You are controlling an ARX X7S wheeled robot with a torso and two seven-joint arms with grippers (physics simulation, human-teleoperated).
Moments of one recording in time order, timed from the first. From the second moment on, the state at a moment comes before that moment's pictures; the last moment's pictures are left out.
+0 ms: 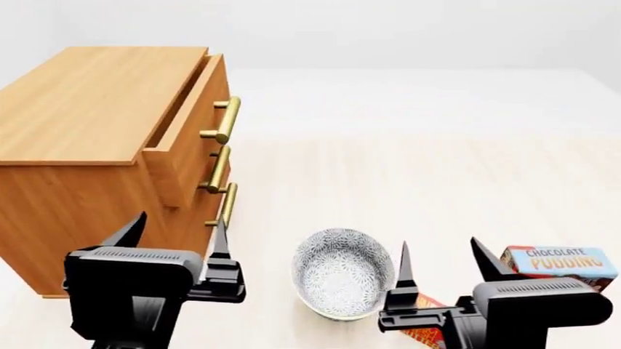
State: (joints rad) left arm -0.06 -0.28 0.07 0.95 -0.40 -0.87 -0.34; right arm -0.12 0.31 -0.11 -0.86 0.27 0.62 0.29
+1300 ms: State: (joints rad) left arm -1.48 -0.44 0.34 0.02 -1.92 -1.45 -1.37; right arm -0.13 0.37 -0.05 -0.91 0.40 0.65 0.28
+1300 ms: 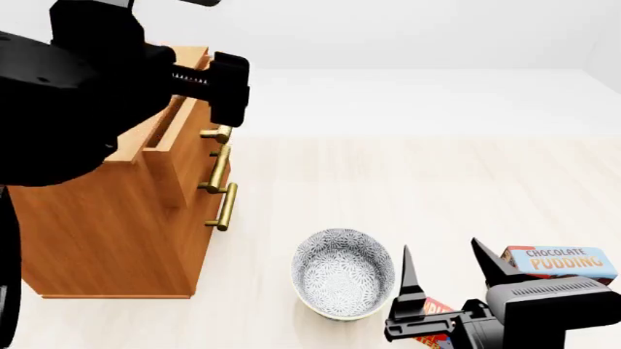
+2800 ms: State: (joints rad) left arm -1.95 -0.18 0.90 -1.01 -1.51 -1.51 -0.68; right arm -0.10 0.42 -0.09 -0.88 0.44 0.67 0.29
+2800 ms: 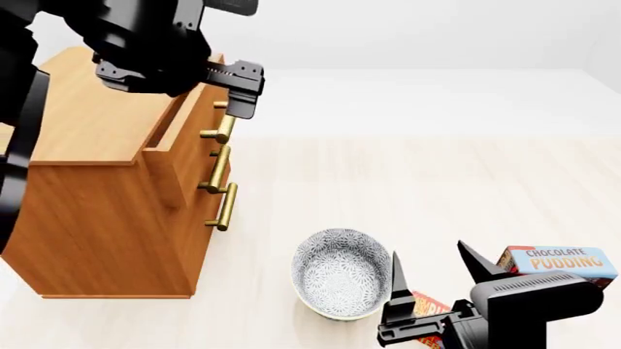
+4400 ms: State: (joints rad) left arm -1.91 0.00 0.74 -1.29 -0.69 -1.46 -0.10; right arm -0.10 0.46 -0.11 -0.88 0.46 0.66 0.32
